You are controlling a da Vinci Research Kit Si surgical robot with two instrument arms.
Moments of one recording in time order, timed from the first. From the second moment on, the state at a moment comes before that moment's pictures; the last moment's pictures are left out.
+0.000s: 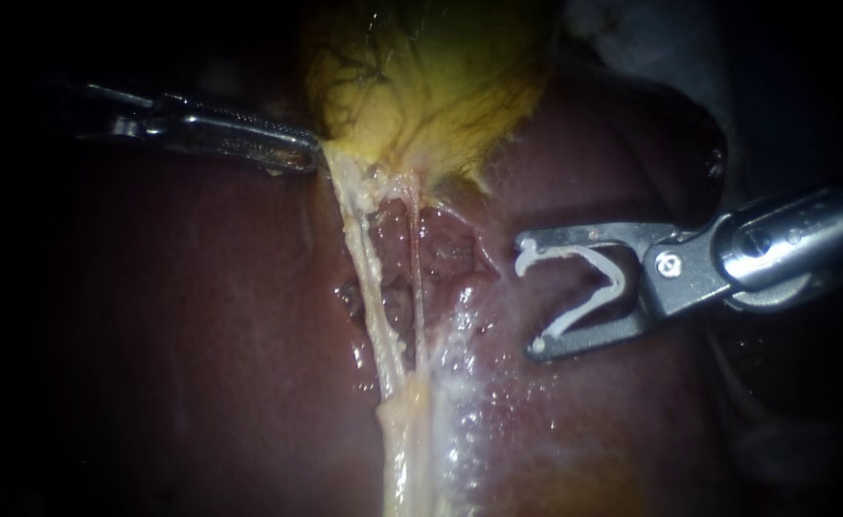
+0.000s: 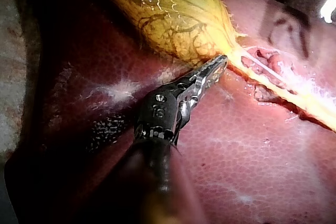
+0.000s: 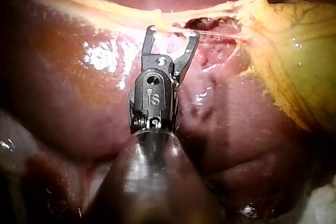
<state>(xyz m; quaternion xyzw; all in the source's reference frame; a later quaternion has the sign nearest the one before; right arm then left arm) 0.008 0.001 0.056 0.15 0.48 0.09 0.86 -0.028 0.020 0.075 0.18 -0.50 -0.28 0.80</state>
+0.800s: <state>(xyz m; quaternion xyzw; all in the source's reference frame) 0.015 -0.002 0.061 0.22 0.48 0.16 0.84 -0.028 0.020 0.075 0.18 -0.50 -0.28 0.80</state>
